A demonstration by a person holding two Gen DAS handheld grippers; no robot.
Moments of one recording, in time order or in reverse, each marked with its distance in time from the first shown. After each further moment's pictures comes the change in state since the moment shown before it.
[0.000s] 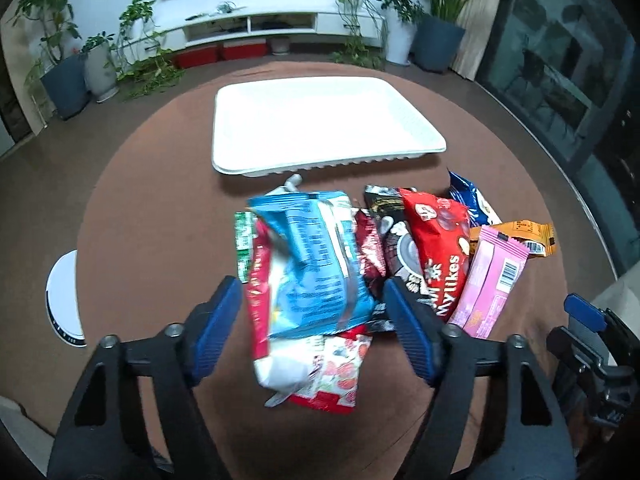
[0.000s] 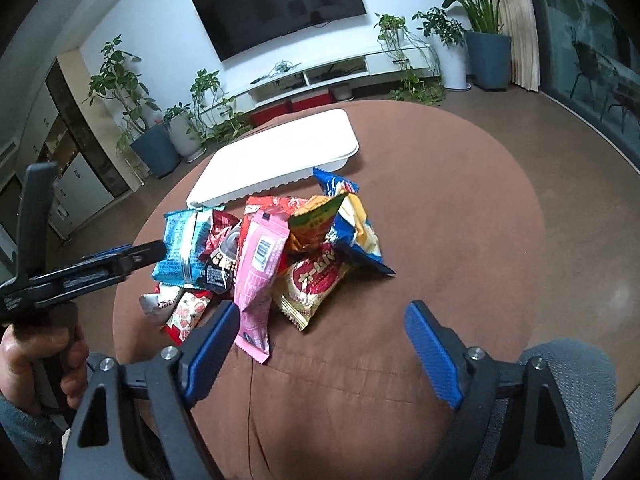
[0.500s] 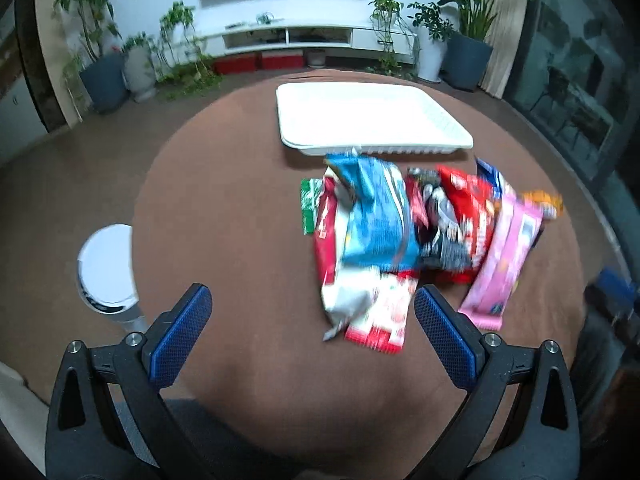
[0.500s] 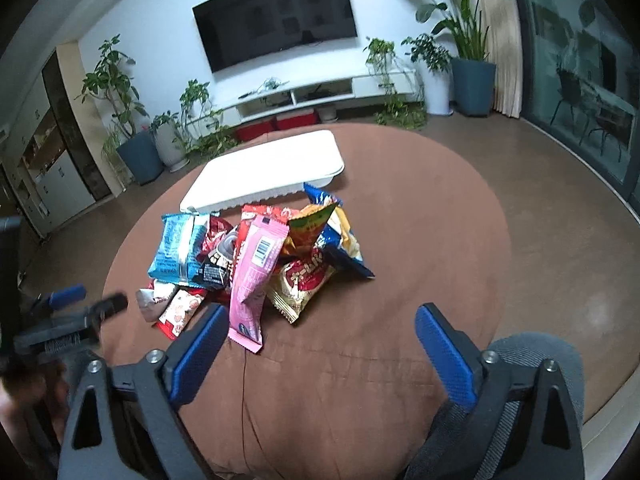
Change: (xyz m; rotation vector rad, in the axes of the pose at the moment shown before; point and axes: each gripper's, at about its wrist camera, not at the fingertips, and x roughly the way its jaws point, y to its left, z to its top) left arm -0.032 0.026 -0.060 -0.087 -0.076 0.083; right arm -0.020 0.017 -0.012 -0.038 -0.064 -0.073
